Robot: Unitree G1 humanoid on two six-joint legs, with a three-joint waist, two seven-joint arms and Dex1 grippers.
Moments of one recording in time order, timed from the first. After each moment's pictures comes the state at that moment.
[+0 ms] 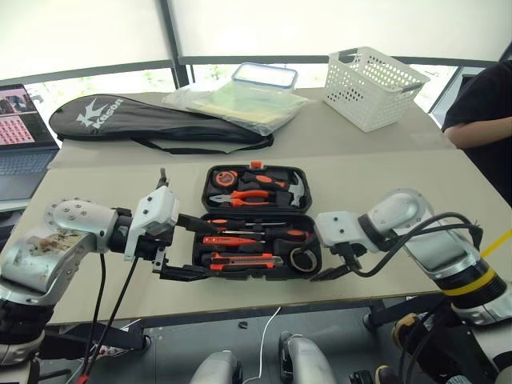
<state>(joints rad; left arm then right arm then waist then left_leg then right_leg) -0.38 0.99 0.02 -0.38 -0.60 0.61 -1.32 -0.66 -0.84 0.41 -0.21 0.13 0.43 1.50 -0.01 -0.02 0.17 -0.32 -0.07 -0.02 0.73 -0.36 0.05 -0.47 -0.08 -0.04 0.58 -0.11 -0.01</state>
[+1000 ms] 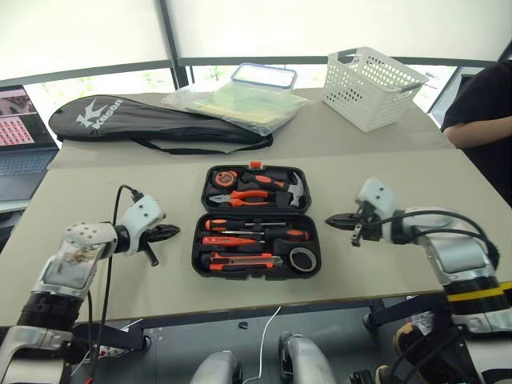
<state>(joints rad) -0.39 0.76 -0.07 0.17 -0.16 0.30 -0.95 -0.54 -0.69 0.14 0.10 0.15 0.43 1.02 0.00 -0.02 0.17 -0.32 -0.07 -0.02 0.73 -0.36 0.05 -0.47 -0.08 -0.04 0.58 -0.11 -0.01</state>
